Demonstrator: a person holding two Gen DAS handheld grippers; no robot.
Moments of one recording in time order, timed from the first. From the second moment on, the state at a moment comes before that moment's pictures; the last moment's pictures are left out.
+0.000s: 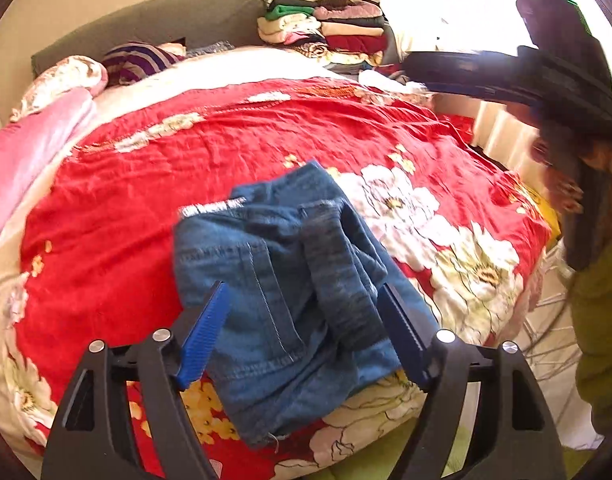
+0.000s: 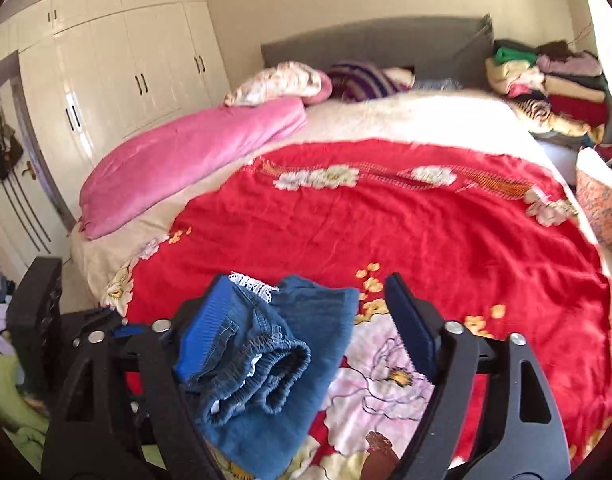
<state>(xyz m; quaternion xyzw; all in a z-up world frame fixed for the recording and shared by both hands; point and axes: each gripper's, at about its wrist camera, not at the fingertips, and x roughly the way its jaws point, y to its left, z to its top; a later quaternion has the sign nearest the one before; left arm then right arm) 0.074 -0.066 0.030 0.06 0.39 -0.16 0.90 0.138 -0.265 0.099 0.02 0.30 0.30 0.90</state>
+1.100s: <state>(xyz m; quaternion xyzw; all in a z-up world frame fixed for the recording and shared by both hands) 0.156 -0.037 0.021 0.02 0.41 -0.11 0.90 0.051 -0.261 0.041 -0.03 0.32 0.28 0.91</state>
